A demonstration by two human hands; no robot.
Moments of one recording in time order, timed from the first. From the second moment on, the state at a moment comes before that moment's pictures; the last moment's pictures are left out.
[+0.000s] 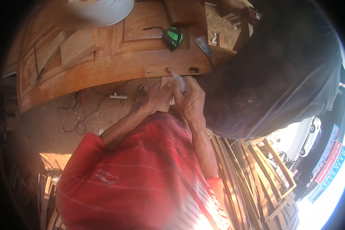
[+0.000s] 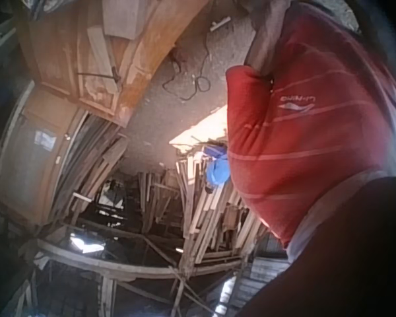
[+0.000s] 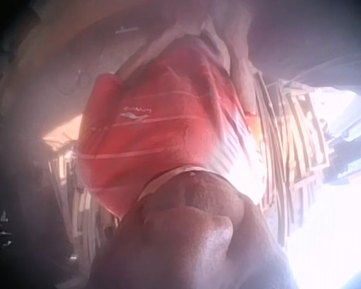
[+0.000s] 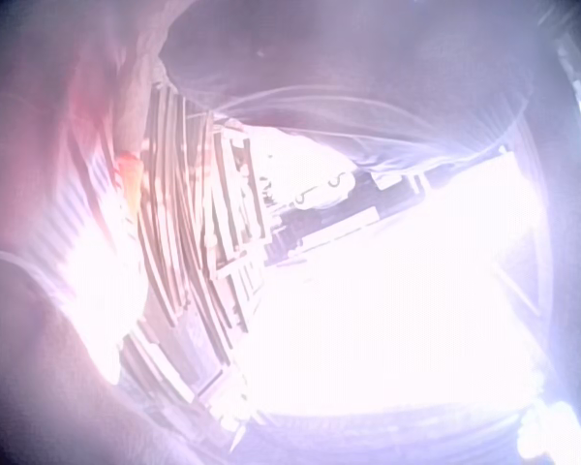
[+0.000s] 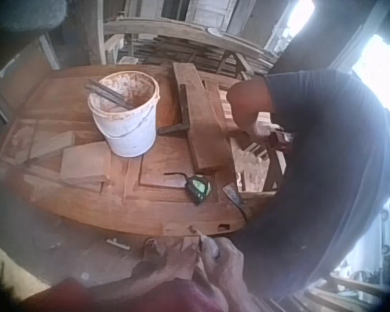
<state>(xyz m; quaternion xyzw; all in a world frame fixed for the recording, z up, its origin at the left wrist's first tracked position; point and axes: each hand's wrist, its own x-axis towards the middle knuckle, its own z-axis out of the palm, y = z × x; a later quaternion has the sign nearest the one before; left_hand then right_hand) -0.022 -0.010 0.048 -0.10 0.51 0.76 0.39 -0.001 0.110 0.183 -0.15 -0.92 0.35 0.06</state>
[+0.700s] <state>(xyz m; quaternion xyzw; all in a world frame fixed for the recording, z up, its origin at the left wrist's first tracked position) -0.020 -0.012 0.051 -0.11 0.50 0.77 0.39 0.004 0.116 0.184 -0.15 -0.93 0.33 0.09</state>
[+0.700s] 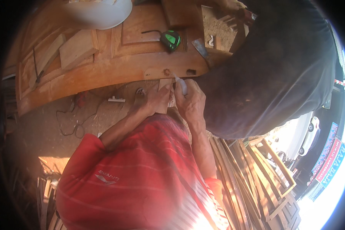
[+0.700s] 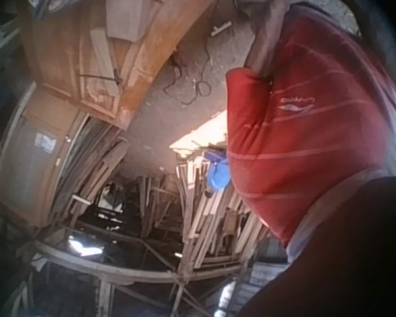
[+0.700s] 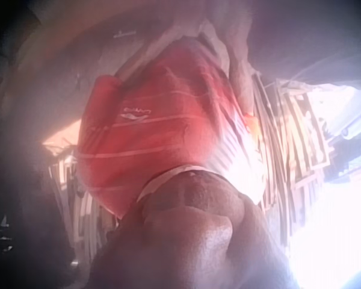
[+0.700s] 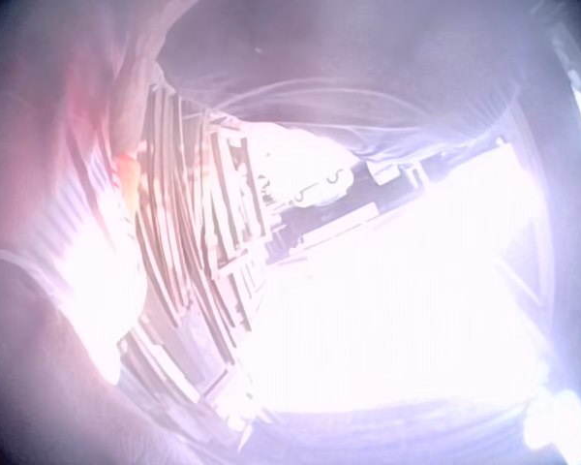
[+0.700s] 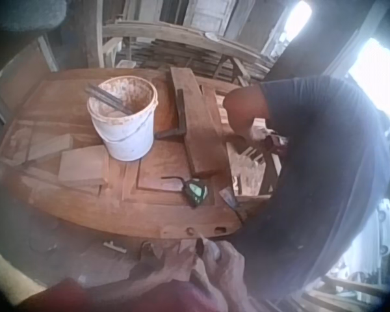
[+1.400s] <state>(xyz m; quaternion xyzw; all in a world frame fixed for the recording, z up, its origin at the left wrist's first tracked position) -0.018 -0.010 0.037 -0.12 0.48 0.78 0.39 0.009 0.117 0.183 -0.17 -0.92 0.34 0.09</state>
